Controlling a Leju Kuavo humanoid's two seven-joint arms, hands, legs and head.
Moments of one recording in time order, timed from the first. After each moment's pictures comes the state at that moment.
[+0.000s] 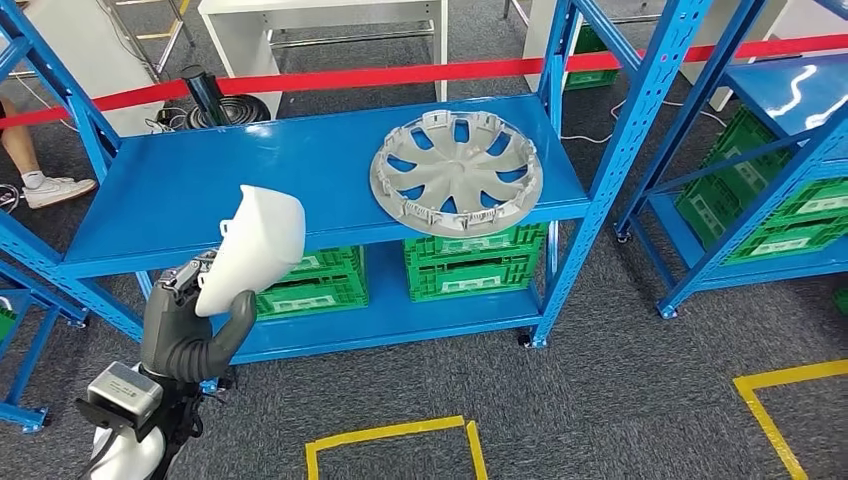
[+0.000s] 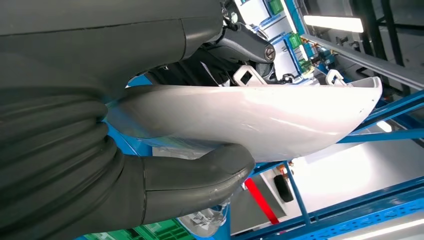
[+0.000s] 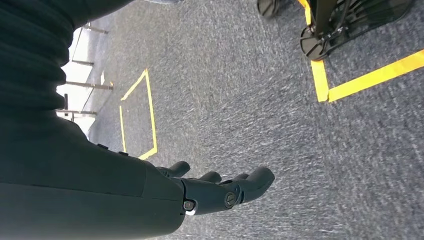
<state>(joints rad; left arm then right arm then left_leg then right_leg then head) -0.14 0.14 -0.32 -1.76 -0.18 -0.03 -0.50 -0.08 0.13 -1.16 -0.17 1.02 -0.04 0.09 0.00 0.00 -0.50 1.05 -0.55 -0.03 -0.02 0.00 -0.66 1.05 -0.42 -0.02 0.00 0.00</state>
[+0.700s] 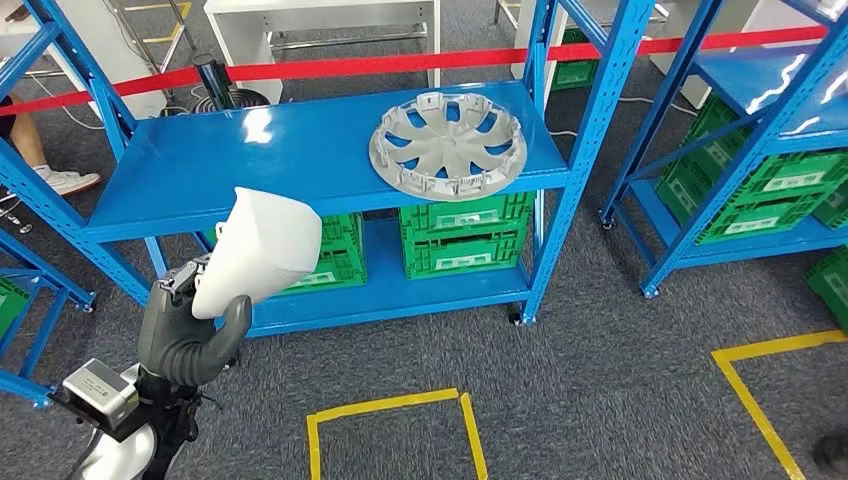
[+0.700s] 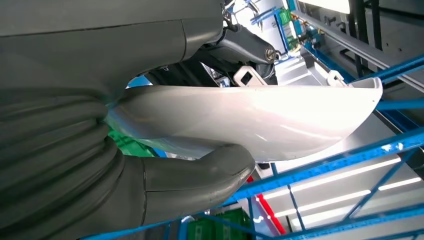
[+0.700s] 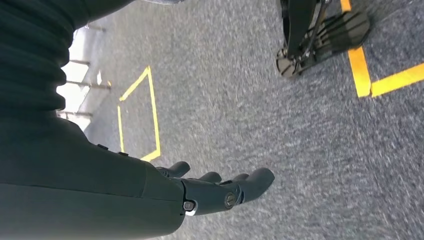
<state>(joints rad) -0.14 0.14 -0.31 -1.75 -0.06 -0.13 -0.51 -0.08 0.14 -1.16 -0.17 1.02 -0.04 0.09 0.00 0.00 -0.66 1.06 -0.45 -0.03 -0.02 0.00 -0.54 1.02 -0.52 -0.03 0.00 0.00</state>
